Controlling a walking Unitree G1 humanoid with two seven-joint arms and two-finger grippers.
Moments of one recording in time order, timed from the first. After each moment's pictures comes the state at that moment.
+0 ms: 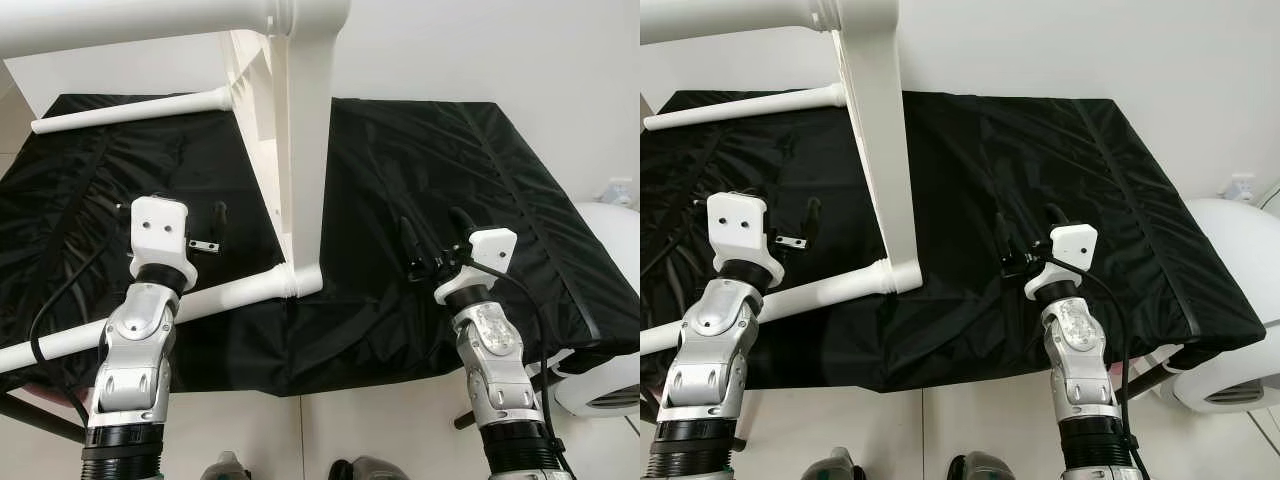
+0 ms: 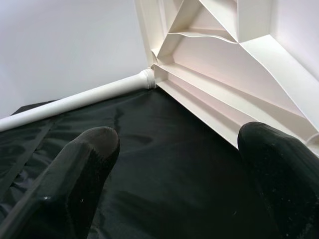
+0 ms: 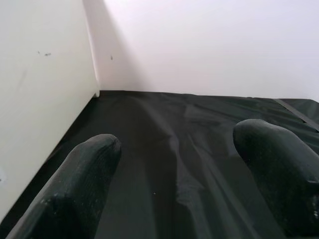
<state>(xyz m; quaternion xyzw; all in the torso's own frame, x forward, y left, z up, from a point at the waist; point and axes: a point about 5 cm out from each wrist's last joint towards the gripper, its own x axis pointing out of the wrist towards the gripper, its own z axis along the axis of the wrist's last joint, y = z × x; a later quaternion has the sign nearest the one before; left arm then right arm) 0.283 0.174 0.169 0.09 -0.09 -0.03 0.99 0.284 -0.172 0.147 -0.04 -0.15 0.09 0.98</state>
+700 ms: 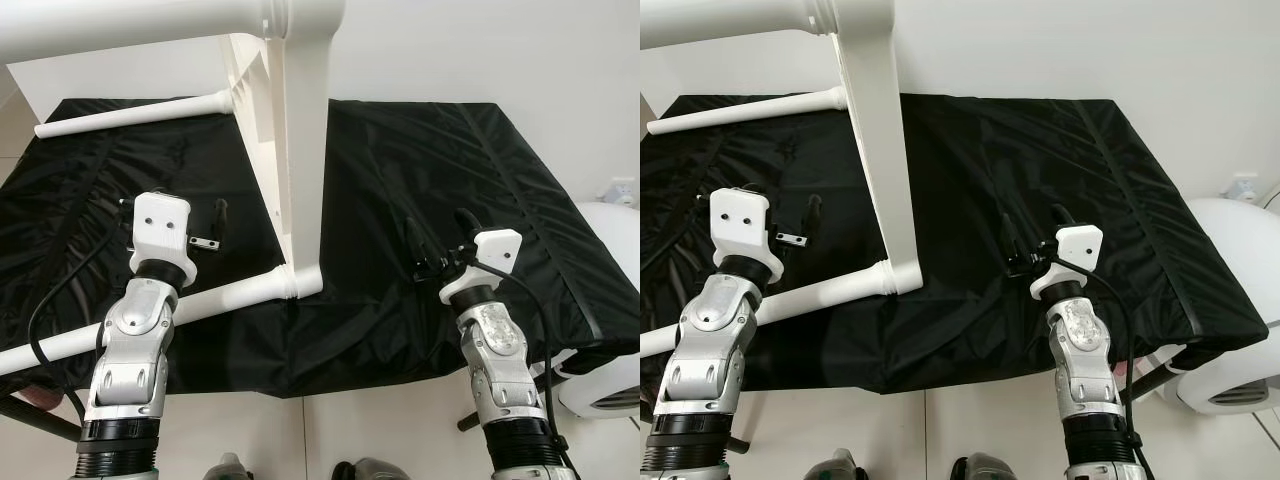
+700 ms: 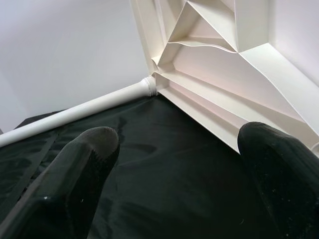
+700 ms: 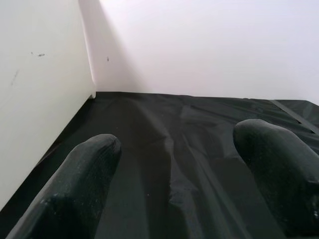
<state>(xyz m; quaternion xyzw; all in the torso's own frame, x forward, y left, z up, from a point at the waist) 0.286 0.176 0.172 0.10 -0.10 -0.04 0.99 0.286 -0.176 0.146 -0.05 -0.16 0.08 0.98</state>
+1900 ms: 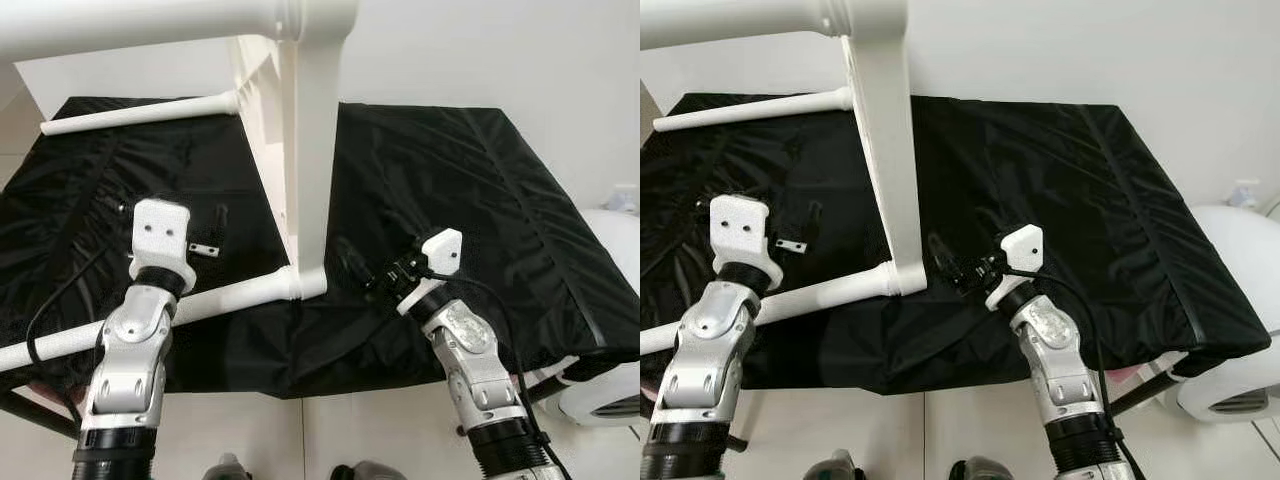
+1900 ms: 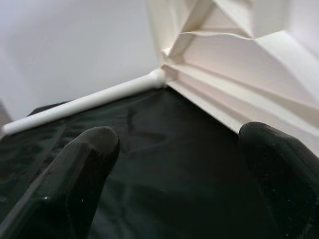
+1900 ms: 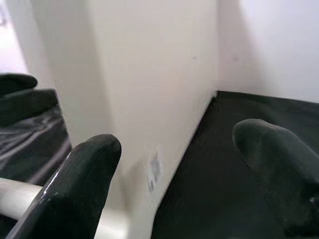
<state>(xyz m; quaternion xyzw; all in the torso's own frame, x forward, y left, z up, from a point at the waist) 0.275 0.183 0.167 0.10 -0.09 -0.03 0.99 0.276 -0.126 0.155 -0.01 -0.15 0.32 0.94</state>
